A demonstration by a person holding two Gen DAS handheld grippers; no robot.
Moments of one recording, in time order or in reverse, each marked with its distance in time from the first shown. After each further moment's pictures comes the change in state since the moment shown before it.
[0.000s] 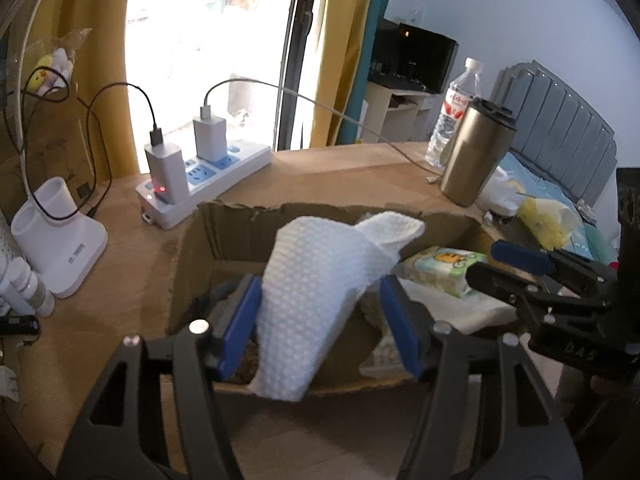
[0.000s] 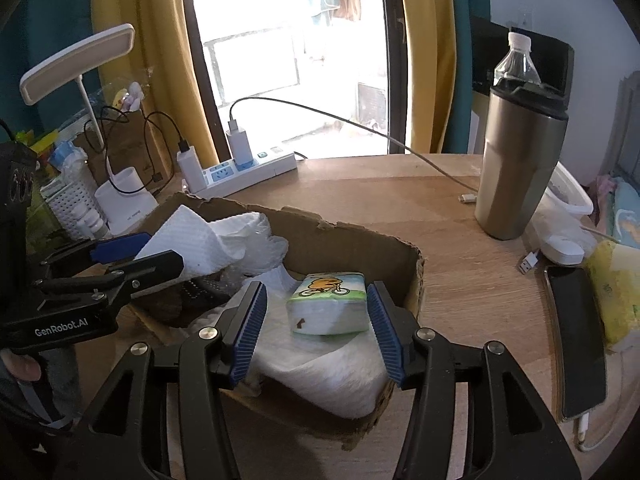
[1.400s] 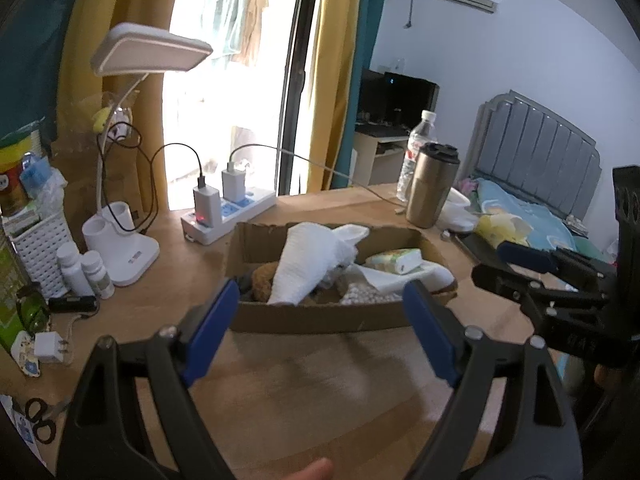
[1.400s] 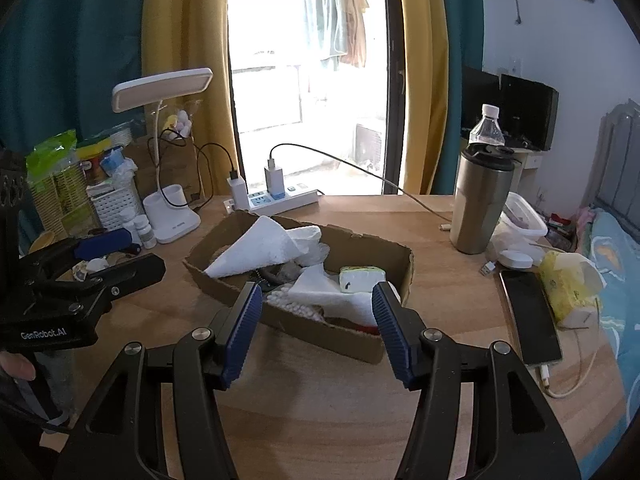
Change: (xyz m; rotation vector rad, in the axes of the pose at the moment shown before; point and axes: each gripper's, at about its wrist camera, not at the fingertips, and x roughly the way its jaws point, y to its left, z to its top) left arm -0.131 -0.011 -0.048 0.035 -0.197 -0.001; right arm -0.114 0.056 -0.035 -0.055 -0.147 -0.051
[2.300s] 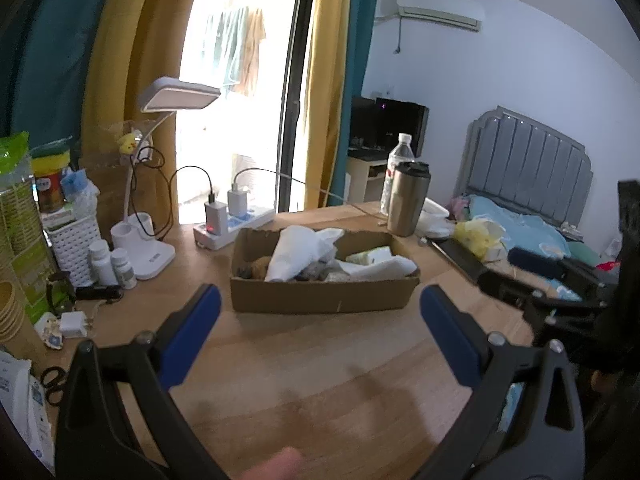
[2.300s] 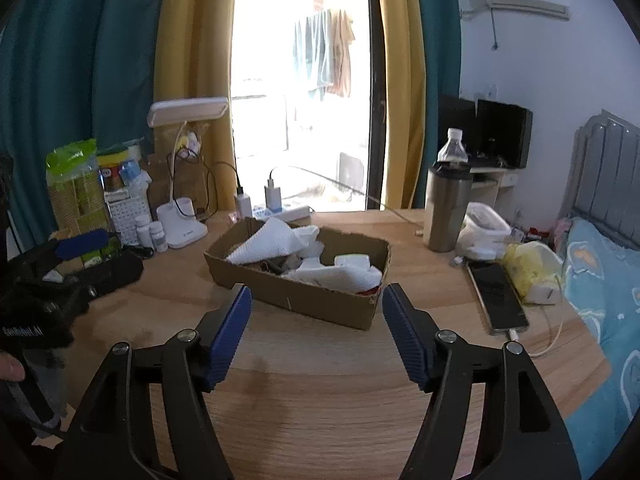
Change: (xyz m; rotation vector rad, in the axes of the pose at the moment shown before) left arm -0.084 -0.024 -0.033 0.024 -0.109 0.005; right arm -0.082 0.025 -0.041 0.008 -0.124 -0.069
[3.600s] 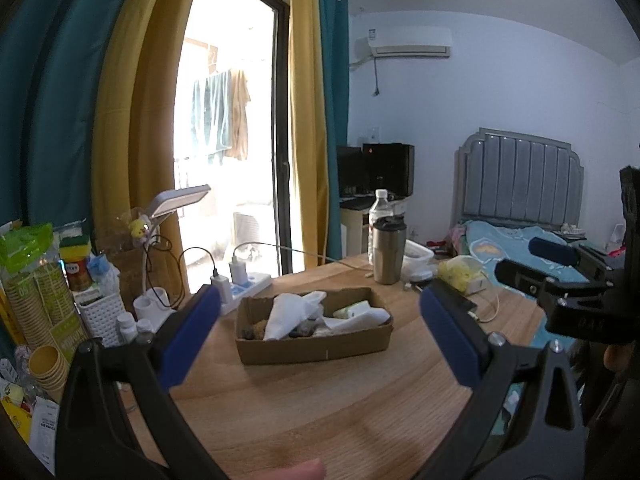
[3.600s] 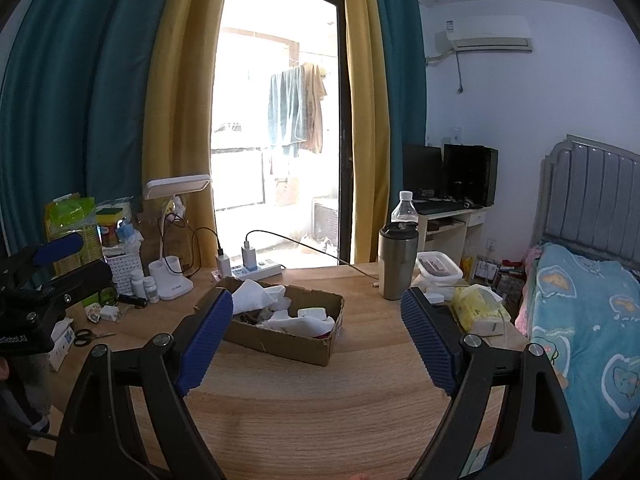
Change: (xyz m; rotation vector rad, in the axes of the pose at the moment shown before) left arm -0.082 -0.050 0.033 0.124 -0.192 0.024; right arm -0.086 -0.022 0.019 0.031 -0.182 -0.090
